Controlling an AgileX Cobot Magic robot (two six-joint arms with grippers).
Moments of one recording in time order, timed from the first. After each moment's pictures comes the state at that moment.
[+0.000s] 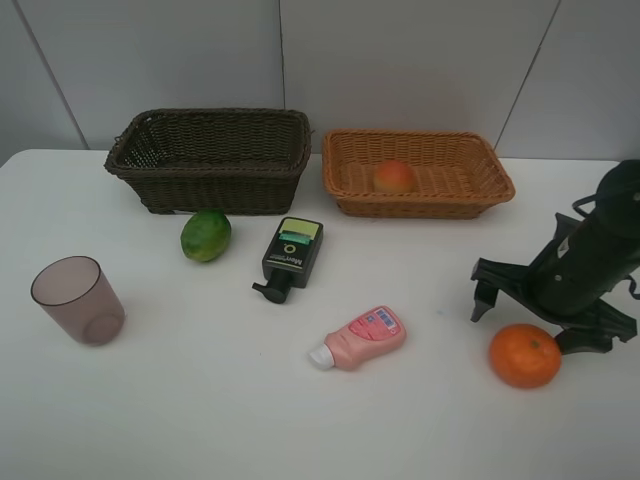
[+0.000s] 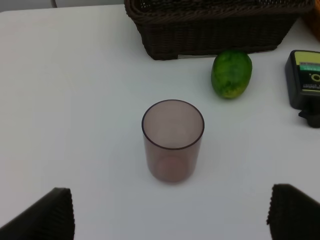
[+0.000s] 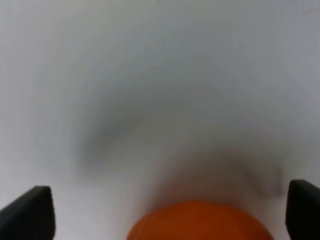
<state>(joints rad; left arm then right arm) -0.05 -0.01 -0.51 0.01 1.06 -0.02 0.17 1.67 -0.63 -0.03 0.48 0.66</state>
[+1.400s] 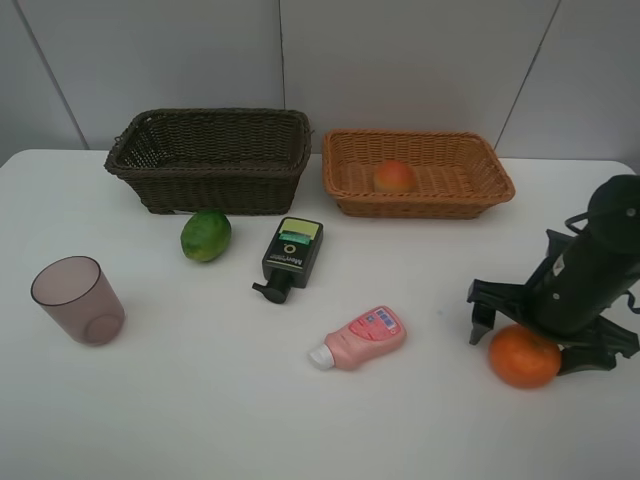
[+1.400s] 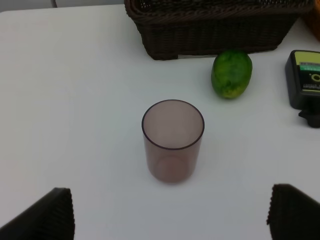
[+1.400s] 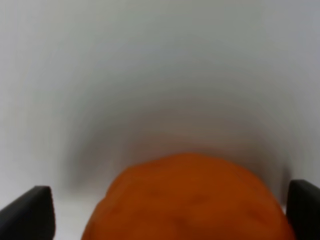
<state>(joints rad) -0.05 -0.01 -0.51 0.01 1.06 -0.02 0.22 1.67 -0.59 -0.04 0.51 0.66</state>
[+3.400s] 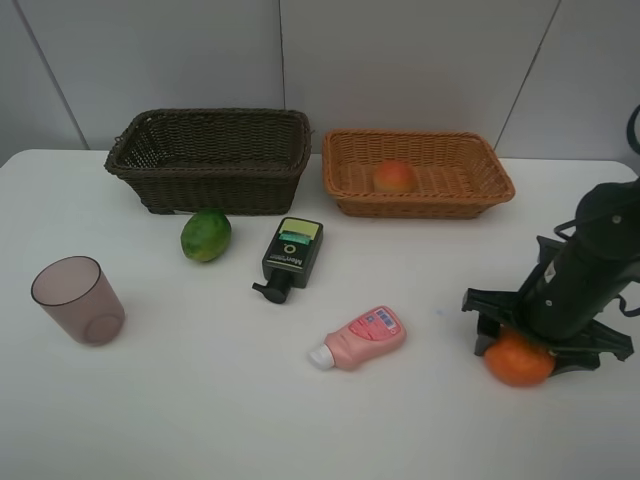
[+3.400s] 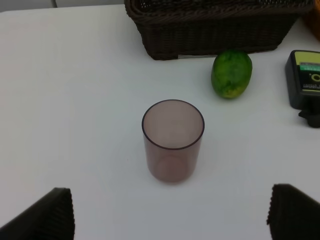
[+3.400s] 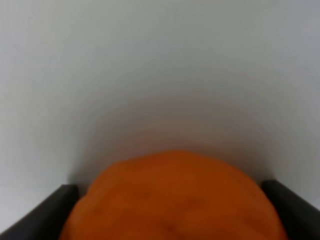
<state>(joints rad) -0.05 -0.01 -0.51 0.01 1.06 -0.02 0.24 1.71 -0.59 -0.06 0.51 0.66</state>
